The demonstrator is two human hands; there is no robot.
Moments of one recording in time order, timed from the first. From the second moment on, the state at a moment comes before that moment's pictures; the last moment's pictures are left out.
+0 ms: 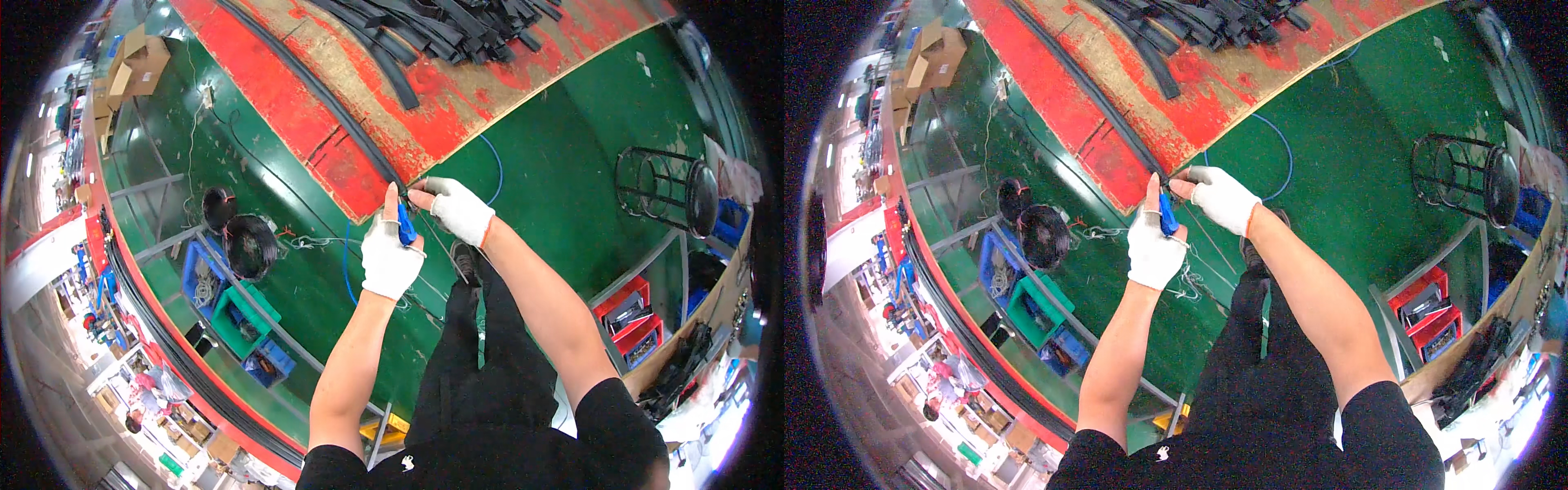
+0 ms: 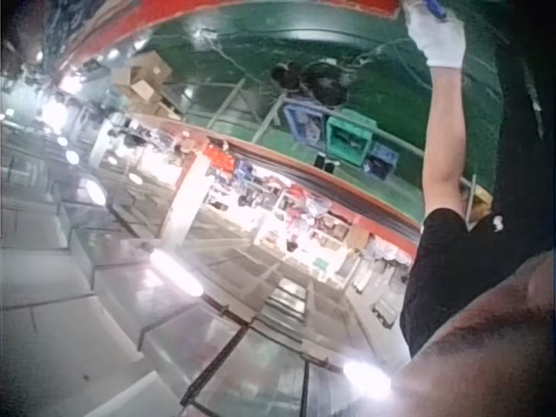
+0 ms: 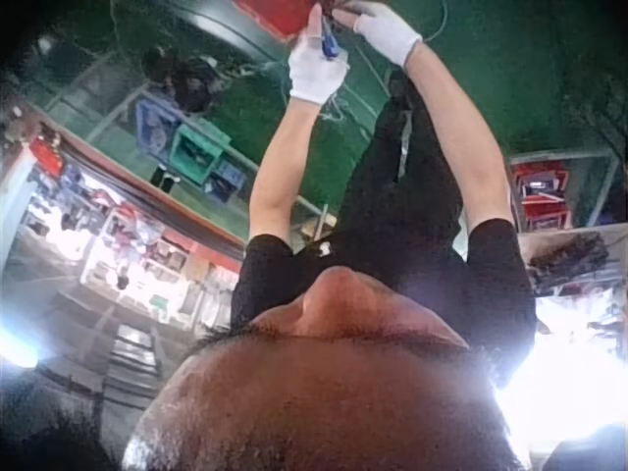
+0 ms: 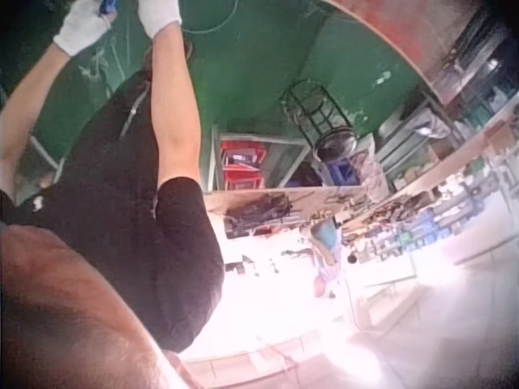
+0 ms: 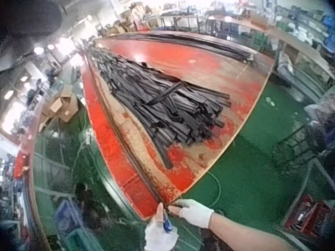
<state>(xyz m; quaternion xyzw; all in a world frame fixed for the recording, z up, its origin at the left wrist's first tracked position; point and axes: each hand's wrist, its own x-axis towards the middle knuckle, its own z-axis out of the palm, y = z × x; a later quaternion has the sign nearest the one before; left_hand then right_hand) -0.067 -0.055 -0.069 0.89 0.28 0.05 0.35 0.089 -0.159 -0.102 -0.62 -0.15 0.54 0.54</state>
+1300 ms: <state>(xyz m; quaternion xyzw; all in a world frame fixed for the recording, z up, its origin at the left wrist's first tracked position) -0.066 -0.042 -0.048 0.91 0.29 -0.01 0.31 0.069 -0.163 -0.076 -0.78 -0.41 0.20 0.42</state>
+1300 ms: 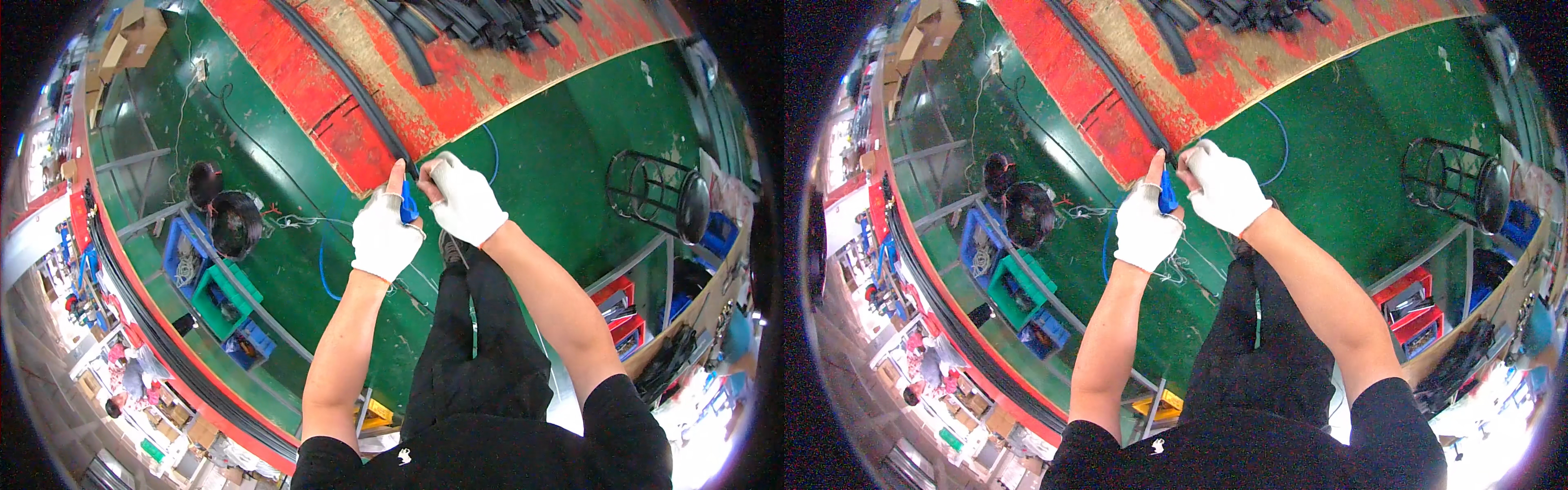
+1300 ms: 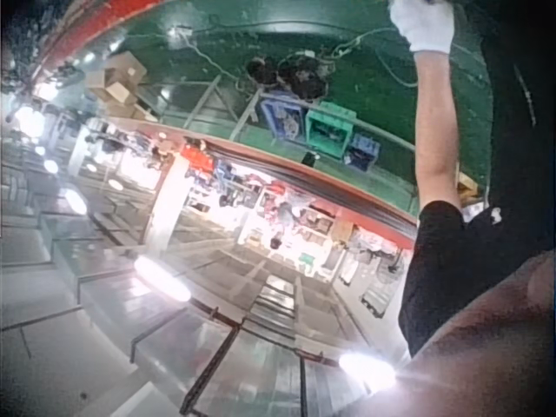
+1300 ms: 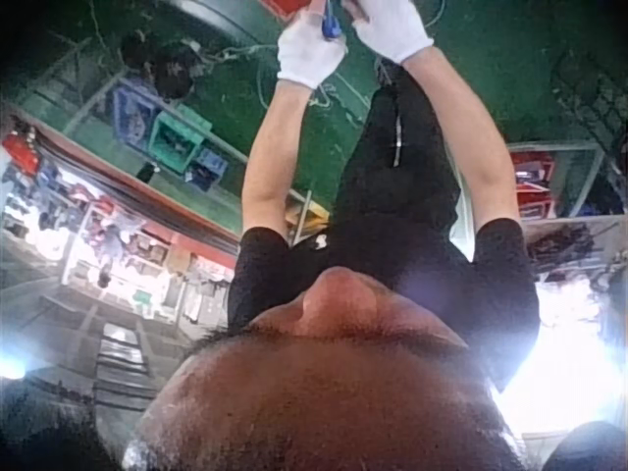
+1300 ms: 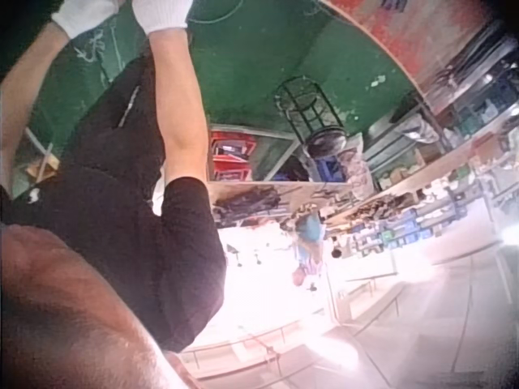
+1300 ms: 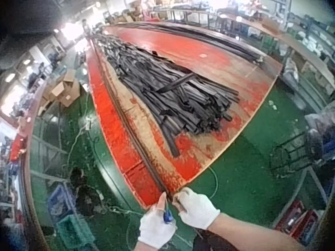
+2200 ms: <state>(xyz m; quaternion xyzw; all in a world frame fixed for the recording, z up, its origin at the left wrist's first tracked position) -0.072 -0.044 -0.054 0.89 0.29 0.04 0.35 0.039 -0.220 -0.087 -0.69 -0.17 0.56 0.44</state>
